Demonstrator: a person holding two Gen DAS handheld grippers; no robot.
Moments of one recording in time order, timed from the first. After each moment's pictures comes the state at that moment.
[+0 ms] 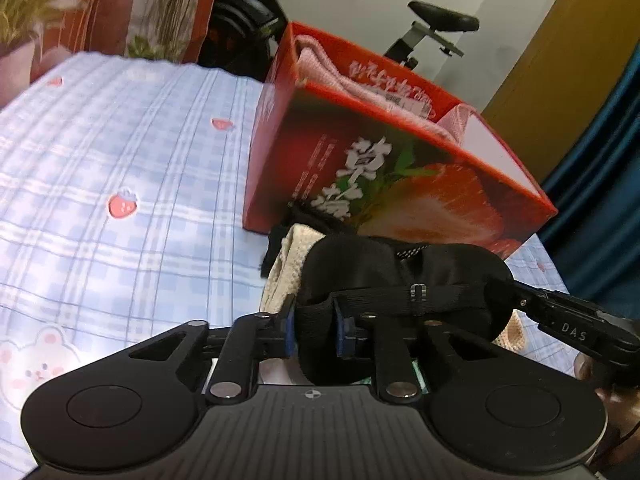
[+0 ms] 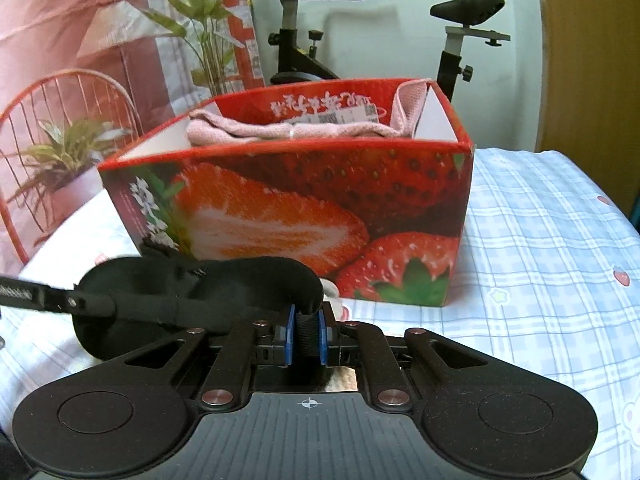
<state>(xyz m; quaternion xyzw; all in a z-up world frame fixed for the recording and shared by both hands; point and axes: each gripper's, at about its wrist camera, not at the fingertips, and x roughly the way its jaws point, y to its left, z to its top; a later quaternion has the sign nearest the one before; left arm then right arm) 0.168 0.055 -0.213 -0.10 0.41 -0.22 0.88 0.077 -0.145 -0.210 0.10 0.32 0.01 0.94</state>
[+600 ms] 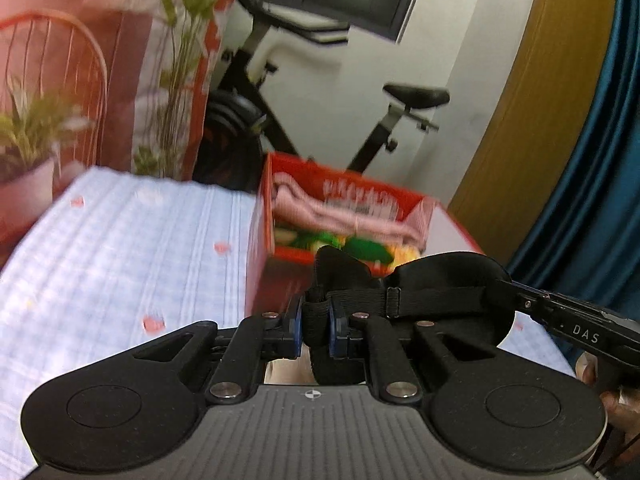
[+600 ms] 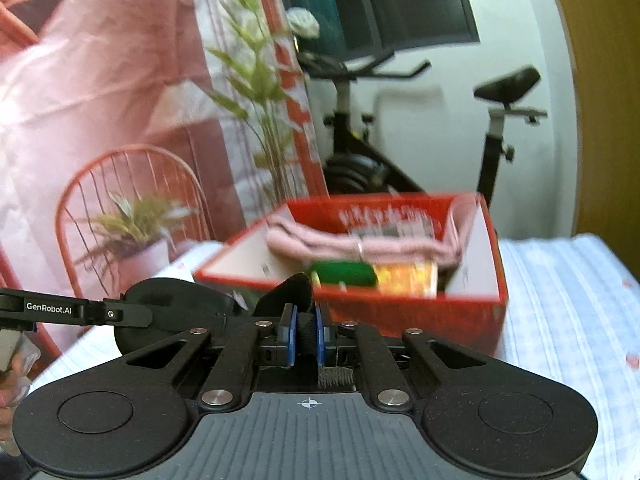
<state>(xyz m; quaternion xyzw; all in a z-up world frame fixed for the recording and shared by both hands) 0.137 0.062 -0.119 -0.08 0.29 -0.21 0.93 0.054 -0.134 -0.124 0.10 0.21 0.08 0.97</state>
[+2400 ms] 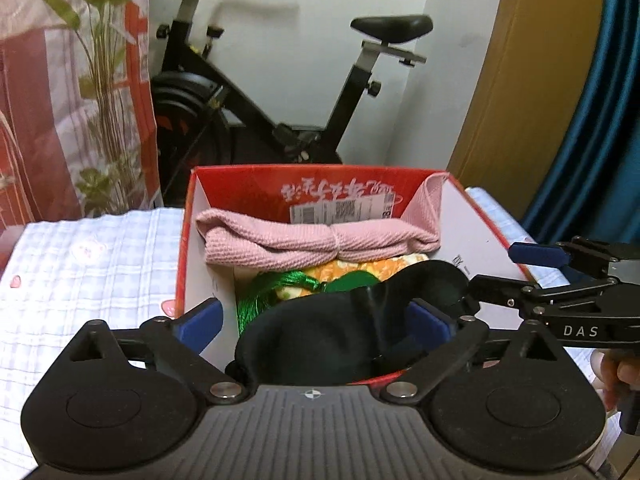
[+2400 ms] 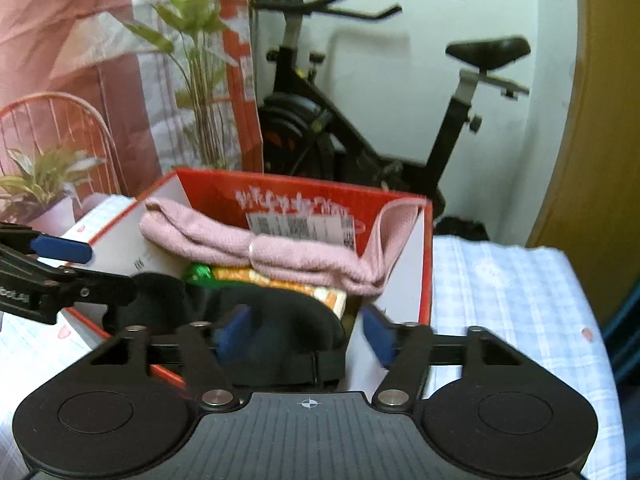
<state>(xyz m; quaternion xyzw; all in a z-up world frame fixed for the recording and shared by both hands) 0.265 -0.034 -0.116 0.03 0.36 -0.24 0.90 0.188 -0.188 -0.123 0.04 0.33 0.00 0.94</state>
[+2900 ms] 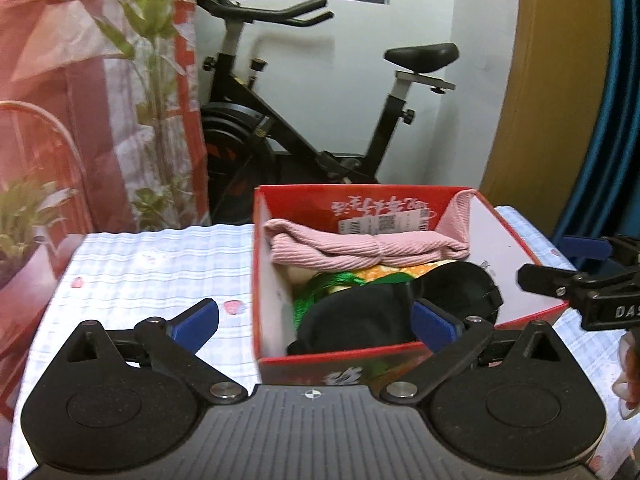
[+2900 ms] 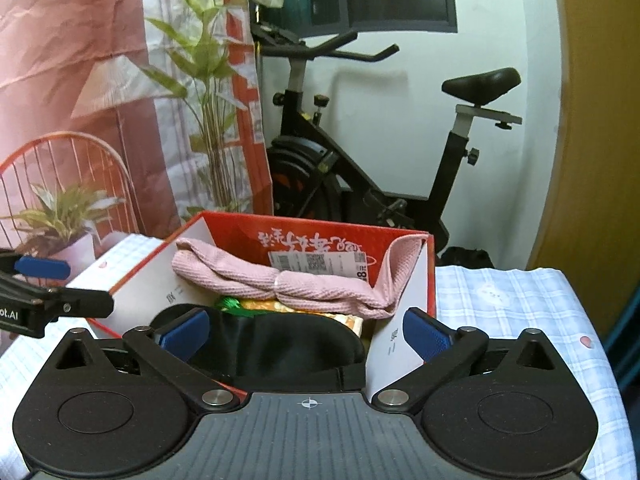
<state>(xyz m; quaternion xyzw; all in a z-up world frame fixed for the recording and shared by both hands) 0.222 -0.002 -0.098 0.05 0.32 -0.17 0.93 0.152 -0.178 -0.100 0.06 0.27 0.00 0.96</state>
